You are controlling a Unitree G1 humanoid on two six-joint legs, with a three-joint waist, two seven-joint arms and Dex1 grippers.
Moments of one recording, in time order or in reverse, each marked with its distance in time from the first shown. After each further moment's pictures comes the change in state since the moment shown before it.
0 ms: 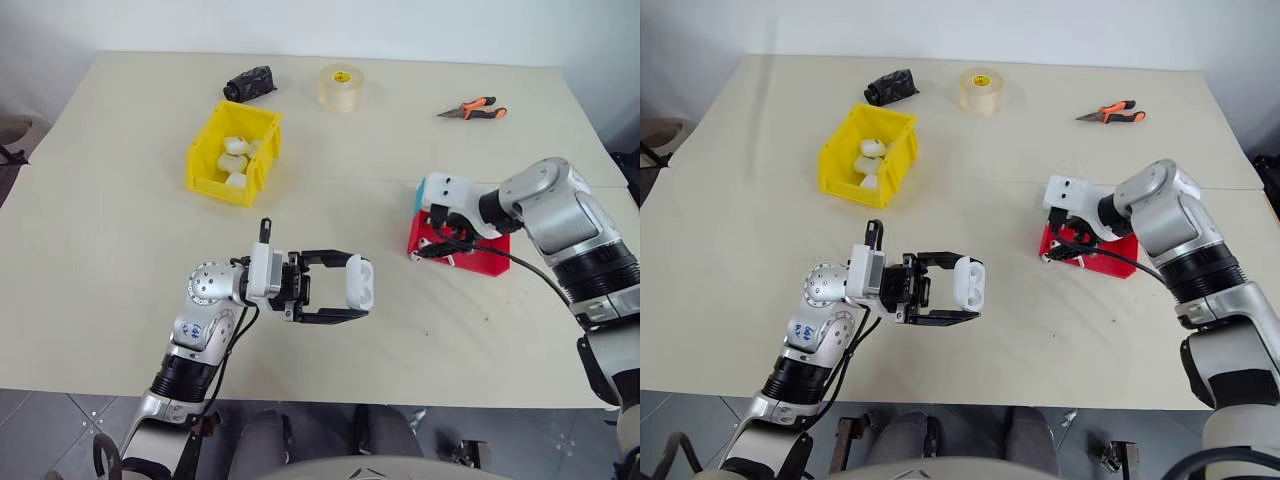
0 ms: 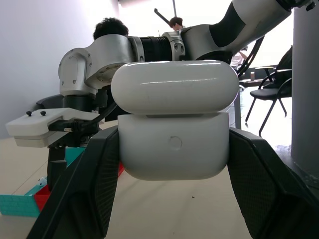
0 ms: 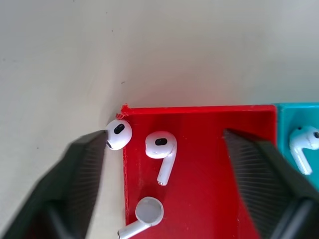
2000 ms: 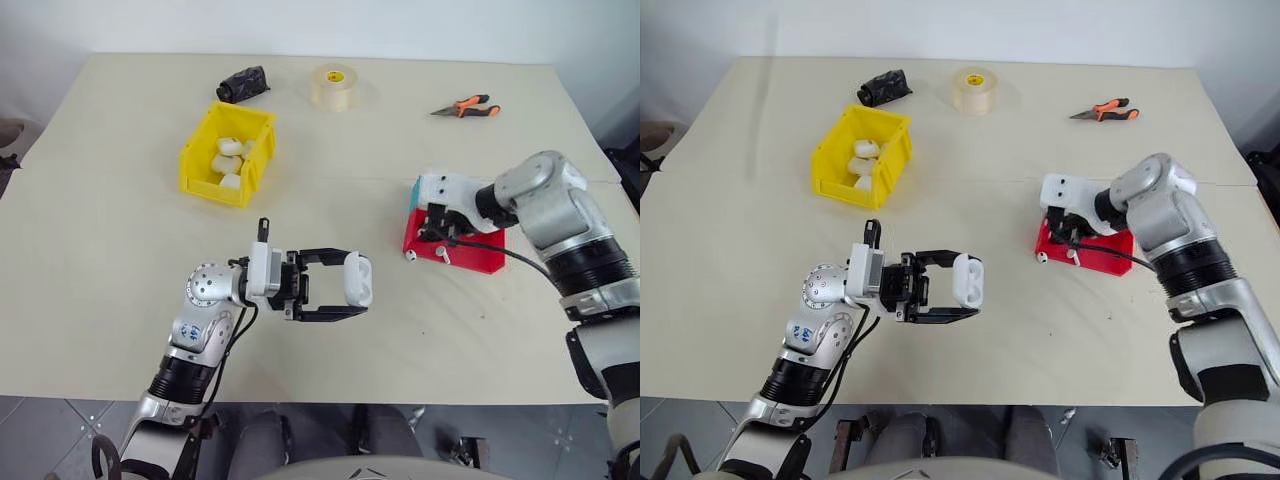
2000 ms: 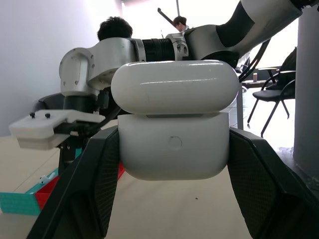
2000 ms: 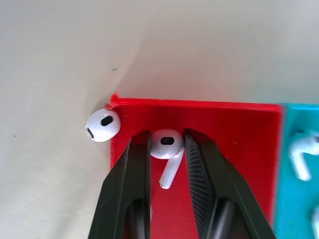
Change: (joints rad) left arm 0.008 0.014 0.002 -0.006 -0.001 0.002 0.023; right arm 0.001 0.005 -0.105 -0.004 -0.031 -0.097 0.058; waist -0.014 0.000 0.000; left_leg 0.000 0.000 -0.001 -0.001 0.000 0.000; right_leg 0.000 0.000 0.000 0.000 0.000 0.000
